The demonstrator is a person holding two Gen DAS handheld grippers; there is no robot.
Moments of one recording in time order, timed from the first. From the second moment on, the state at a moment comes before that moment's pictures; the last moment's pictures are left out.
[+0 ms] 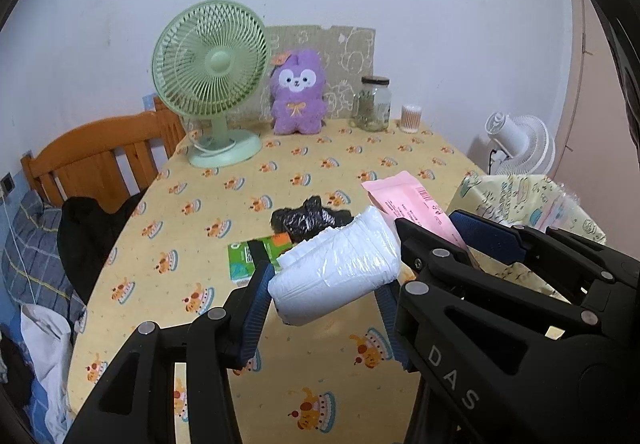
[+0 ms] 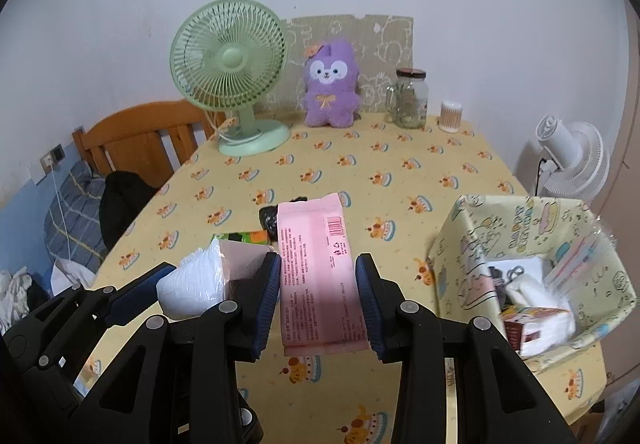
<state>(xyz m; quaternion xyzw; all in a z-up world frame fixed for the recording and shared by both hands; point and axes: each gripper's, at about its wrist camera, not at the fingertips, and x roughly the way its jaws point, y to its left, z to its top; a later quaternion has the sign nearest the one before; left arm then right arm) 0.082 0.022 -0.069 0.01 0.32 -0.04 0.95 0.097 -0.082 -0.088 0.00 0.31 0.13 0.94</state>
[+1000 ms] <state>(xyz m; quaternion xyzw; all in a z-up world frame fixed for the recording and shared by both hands) 0.069 -0.010 -0.028 0.02 0.28 -0.05 0.96 0.080 -0.119 -0.045 0.01 0.26 0.12 0.96</state>
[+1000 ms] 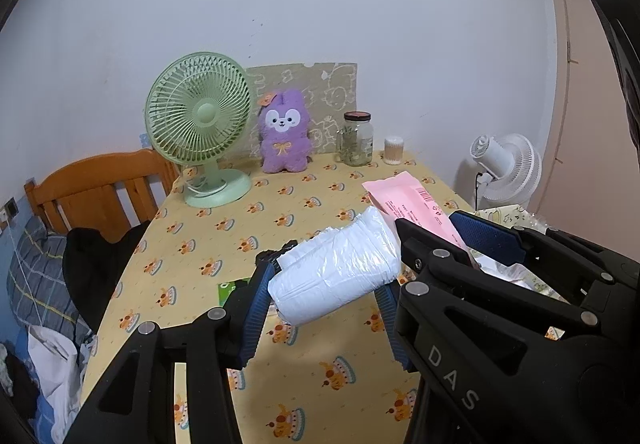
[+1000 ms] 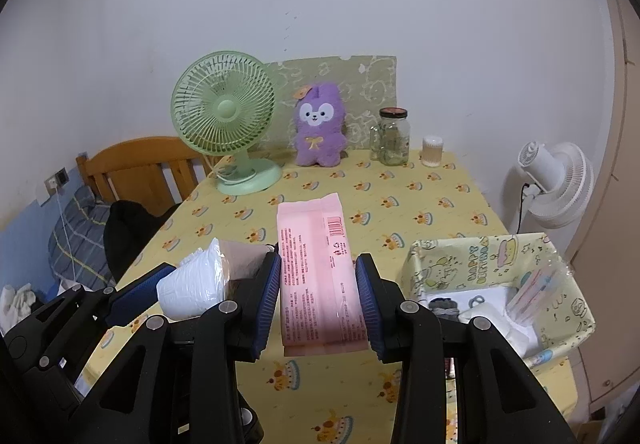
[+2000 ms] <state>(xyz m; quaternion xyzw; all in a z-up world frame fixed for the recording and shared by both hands) 0.095 -0.085 -0.024 0.06 0.27 -0.09 0.96 0.096 -0.198 -0.043 0.04 0.26 0.08 0.96</state>
